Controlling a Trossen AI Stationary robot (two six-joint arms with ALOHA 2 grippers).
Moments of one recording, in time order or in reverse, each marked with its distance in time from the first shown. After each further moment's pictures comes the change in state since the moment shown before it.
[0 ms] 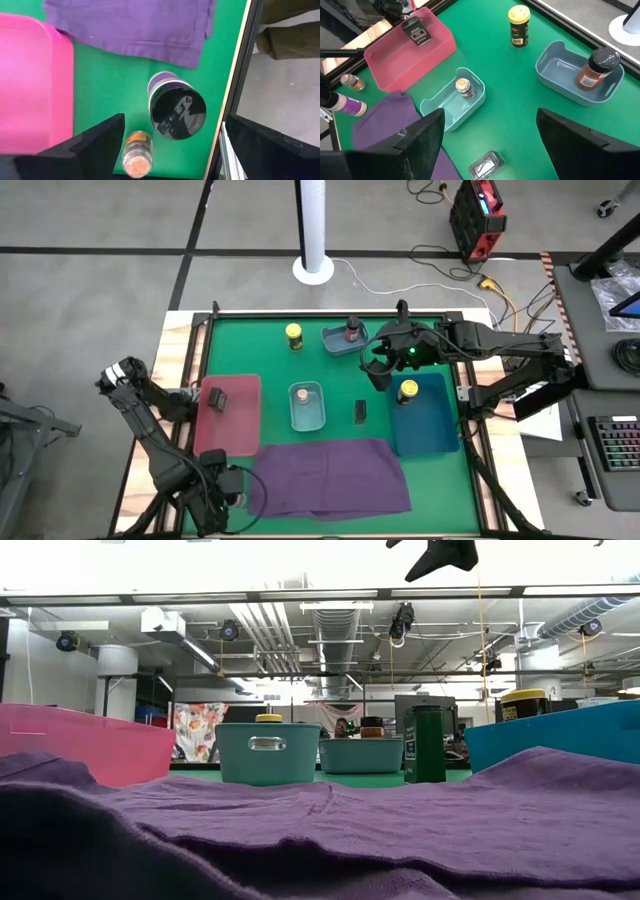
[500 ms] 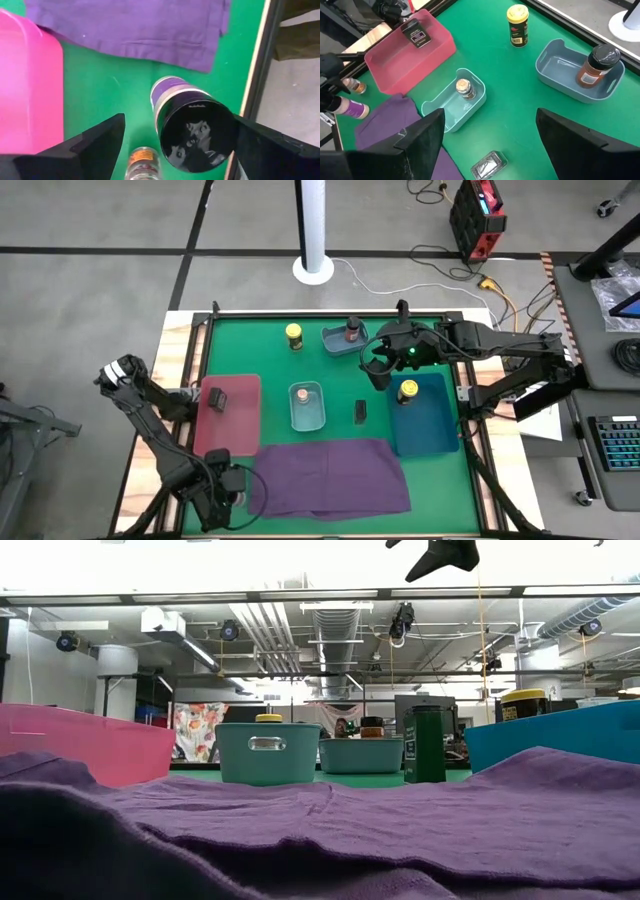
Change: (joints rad) left arm -0.001 -0.029 -0.183 0.176 -0.013 0.021; right arm 0.000 0.000 0.000 0.000 0.002 0.027
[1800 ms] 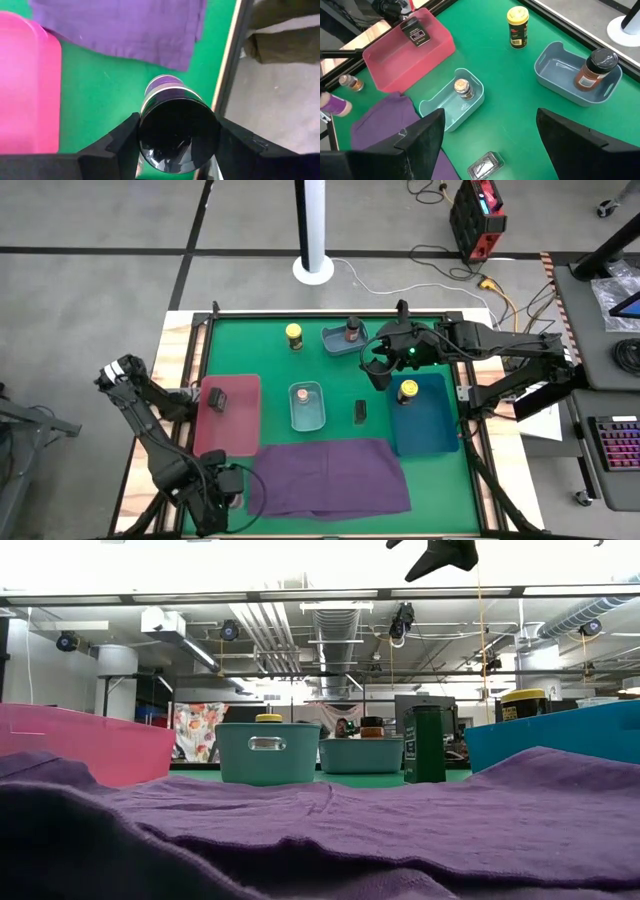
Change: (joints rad) left arm 0.011 0.002 0.167 -0.130 0.022 -0.045; right arm -0.001 0.000 0.000 0.000 0.003 -0.032
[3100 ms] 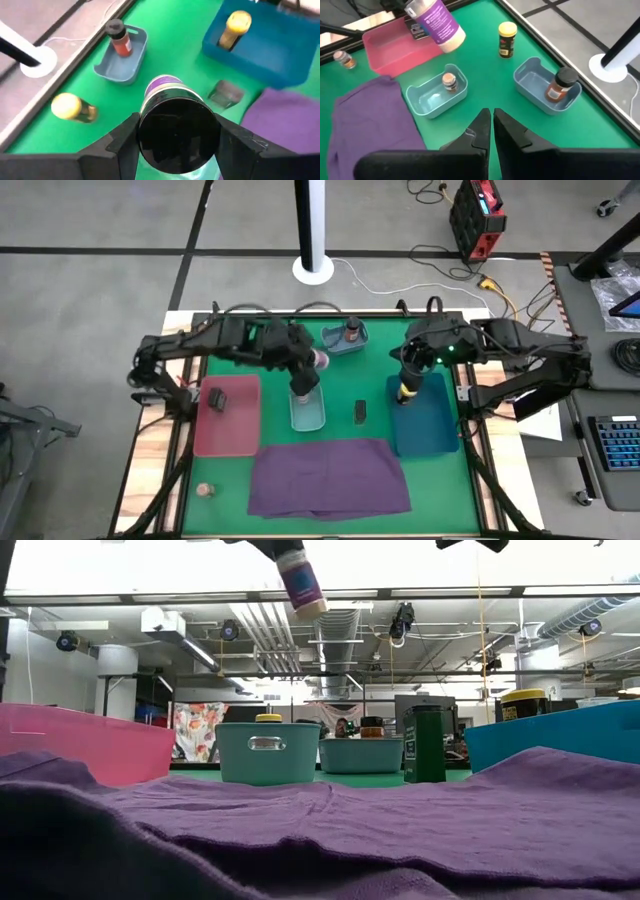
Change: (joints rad) left arm 0.925 0.150 0.687 -0.189 -0.318 0.662; right arm 0.017 -0.194 -0.054 -0.088 0.050 -0.195
